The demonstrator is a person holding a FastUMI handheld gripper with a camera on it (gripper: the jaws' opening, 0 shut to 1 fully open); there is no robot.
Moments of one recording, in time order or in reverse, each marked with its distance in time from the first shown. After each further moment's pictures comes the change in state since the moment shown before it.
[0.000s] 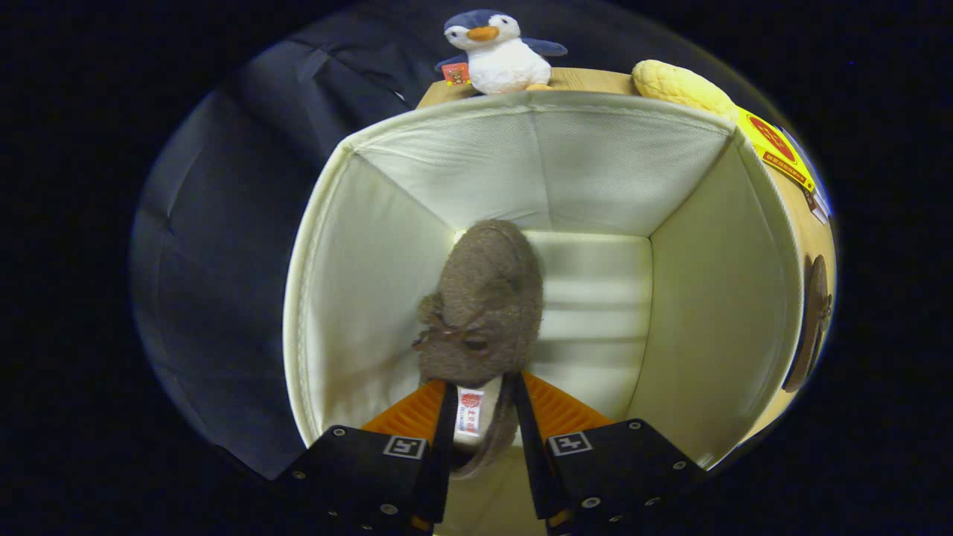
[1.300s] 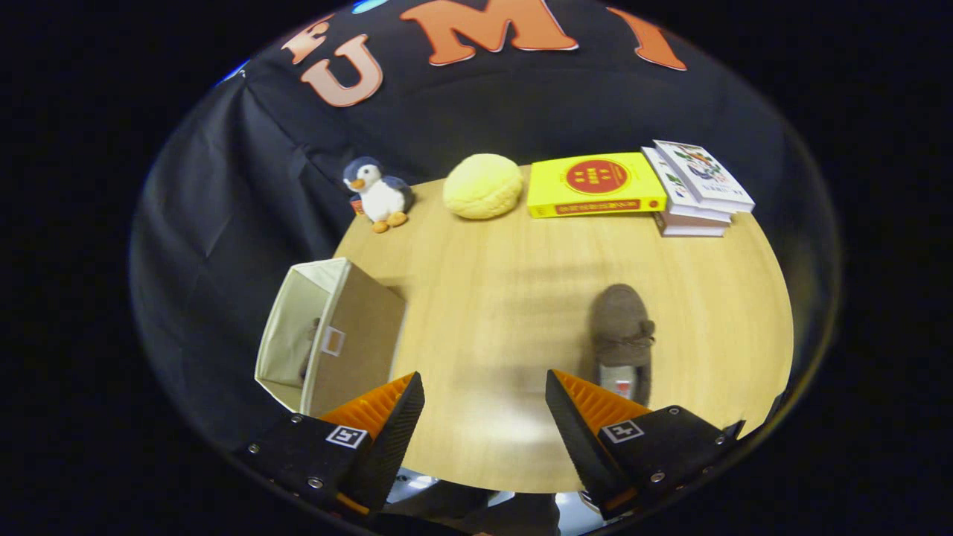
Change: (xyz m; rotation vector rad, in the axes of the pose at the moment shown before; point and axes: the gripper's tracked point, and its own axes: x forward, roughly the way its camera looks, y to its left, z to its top) arm -0.219 -0.347 -0.031 0.051 -0.356 -0.086
